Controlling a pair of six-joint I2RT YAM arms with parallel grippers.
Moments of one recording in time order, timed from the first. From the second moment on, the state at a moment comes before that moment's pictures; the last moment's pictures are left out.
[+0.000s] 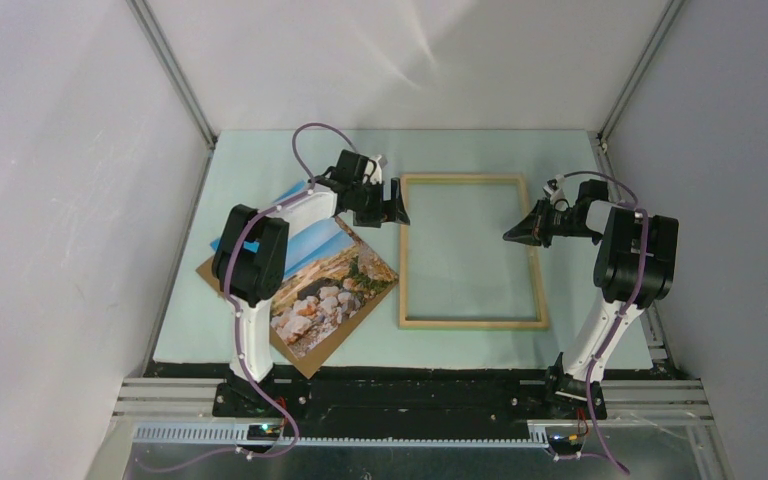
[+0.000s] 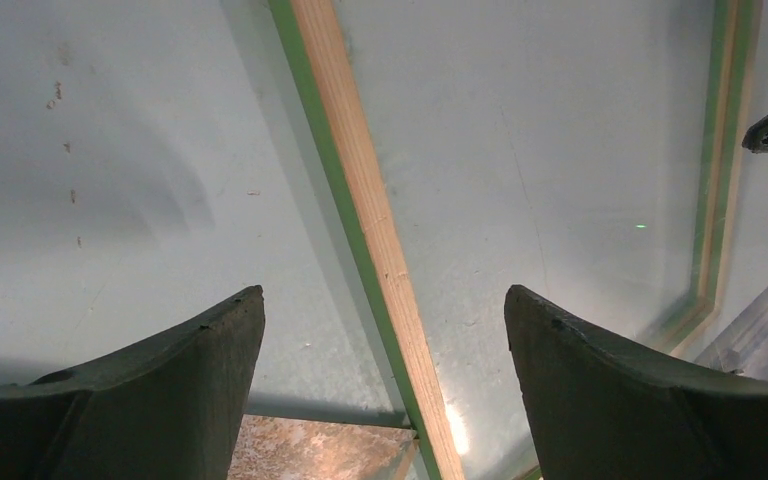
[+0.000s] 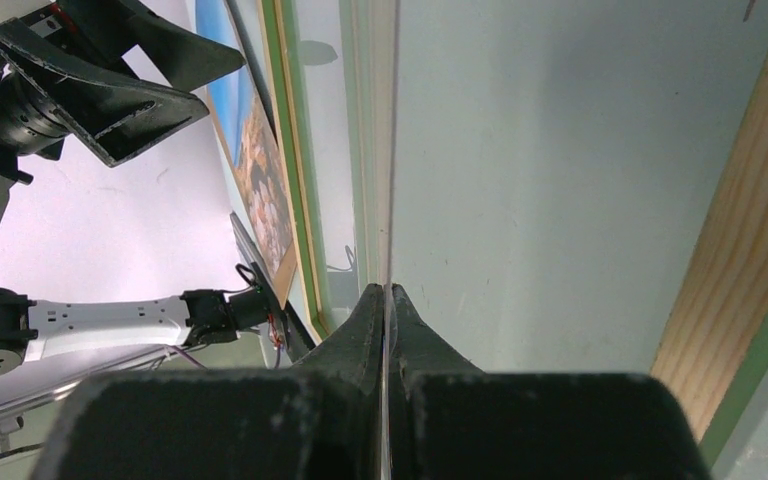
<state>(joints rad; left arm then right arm) -0.43 2.03 1.47 -0.32 0.40 -0.40 -0.24 1.96 1.17 -0.44 -1.05 0.16</state>
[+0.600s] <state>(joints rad) -0.43 2.03 1.47 -0.32 0.39 -0.44 -0.24 1.96 1.16 -0.41 -1.07 0.16</state>
